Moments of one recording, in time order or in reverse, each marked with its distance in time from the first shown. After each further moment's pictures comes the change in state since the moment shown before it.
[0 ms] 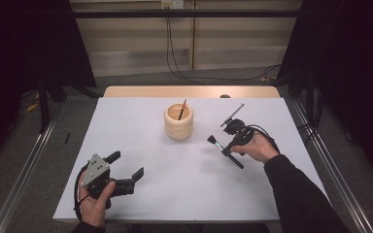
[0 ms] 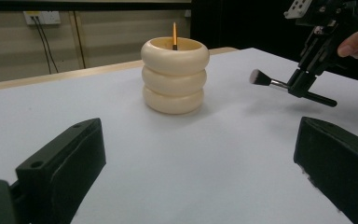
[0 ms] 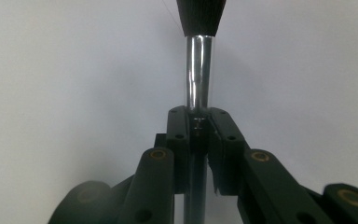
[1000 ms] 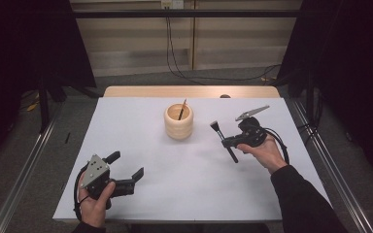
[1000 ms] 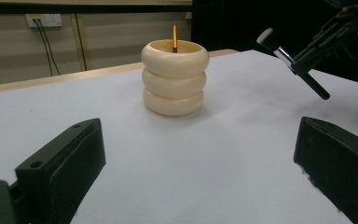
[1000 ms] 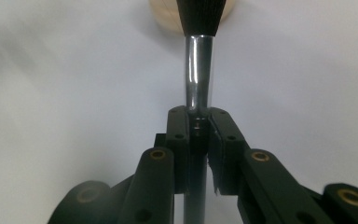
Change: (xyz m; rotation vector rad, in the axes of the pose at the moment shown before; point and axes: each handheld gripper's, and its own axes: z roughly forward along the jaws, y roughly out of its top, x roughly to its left) left arm -0.002 0.001 -0.002 -0.006 0.011 0.006; right arm -0.001 -0.029 -0.026 -0.416 0.048 0.019
